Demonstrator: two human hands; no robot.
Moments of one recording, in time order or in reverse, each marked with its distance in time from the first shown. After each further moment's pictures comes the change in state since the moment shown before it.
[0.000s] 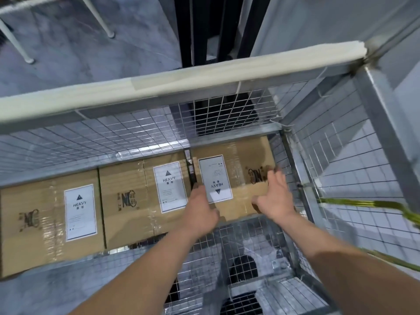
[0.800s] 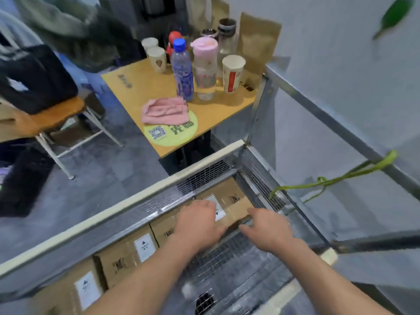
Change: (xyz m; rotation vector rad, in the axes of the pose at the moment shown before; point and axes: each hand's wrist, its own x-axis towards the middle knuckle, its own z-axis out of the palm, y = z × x) left_hand -0.326 0.163 -0.184 1.021 0.093 0.552; right_hand -0.390 -0.109 -0.196 -0.149 0.146 -0.109
